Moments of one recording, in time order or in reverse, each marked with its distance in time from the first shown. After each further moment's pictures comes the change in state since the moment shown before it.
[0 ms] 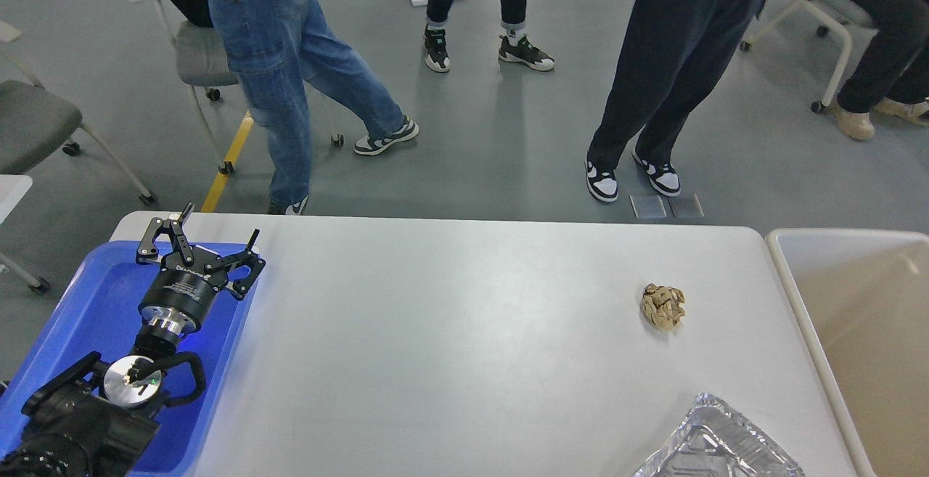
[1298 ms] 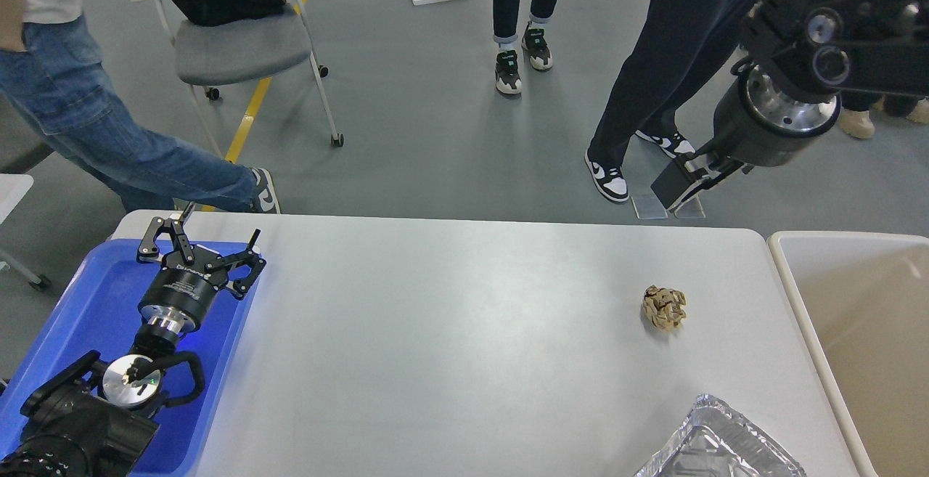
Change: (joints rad) left arm 0.000 0.001 0.000 0.000 0.001 0.000 0.002; right arm 0.922 0.761 -0.972 0.438 -0.118 0.295 0.170
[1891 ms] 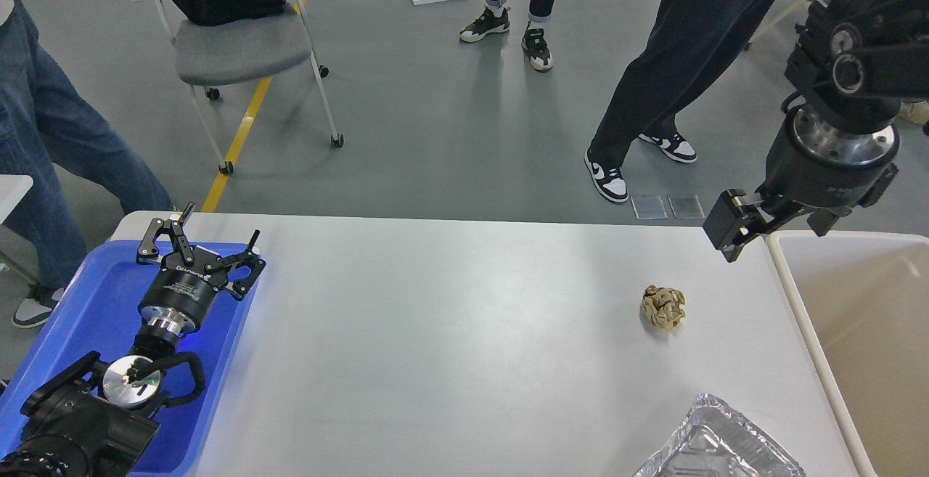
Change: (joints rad) left arm 0.001 0.000 0.000 0.000 0.000 0.000 0.000; right arm 0.049 0.059 -0.304 0.026 0.267 0.084 0.005
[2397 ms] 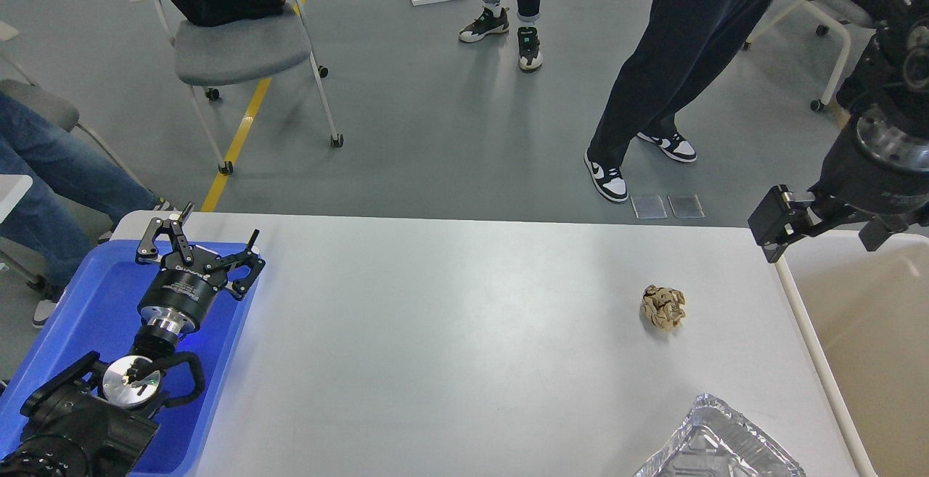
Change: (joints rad) left arm 0.000 0.000 -0.001 0.000 -0.002 0.000 0.000; right arm 0.023 -0.043 -0.095 0.022 0.069 -0.025 0.003
